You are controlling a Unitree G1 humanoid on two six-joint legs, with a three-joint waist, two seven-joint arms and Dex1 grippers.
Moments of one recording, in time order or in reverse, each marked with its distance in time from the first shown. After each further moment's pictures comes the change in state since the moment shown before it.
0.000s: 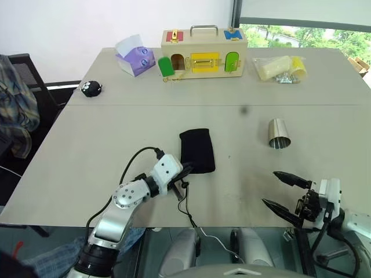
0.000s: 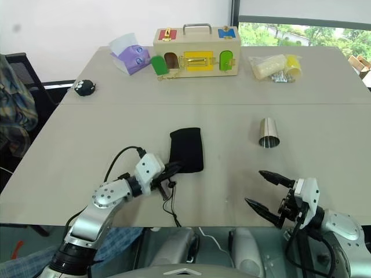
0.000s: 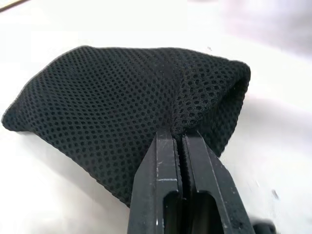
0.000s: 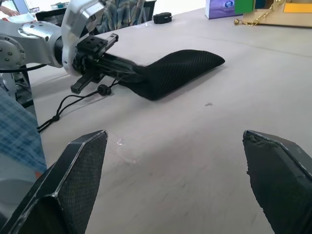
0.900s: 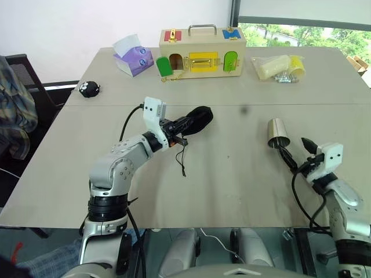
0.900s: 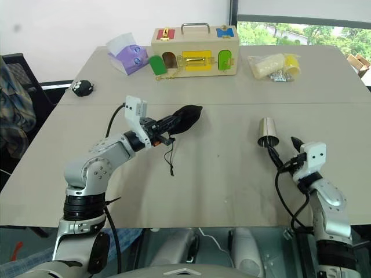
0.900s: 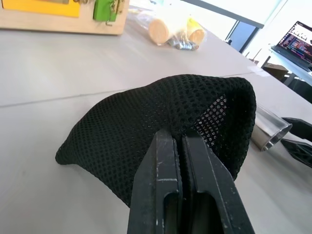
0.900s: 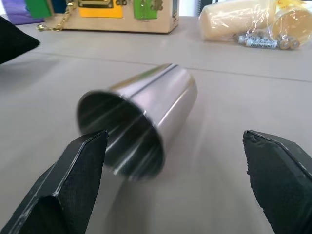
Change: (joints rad) left arm -0.387 -0.087 0.227 0.045 -0.413 0.591 0.190; right arm -0.438 0.170 -0.076 0.437 -0.215 -0.020 -0.500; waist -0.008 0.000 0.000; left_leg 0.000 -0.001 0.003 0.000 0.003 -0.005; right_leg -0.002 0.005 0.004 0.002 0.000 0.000
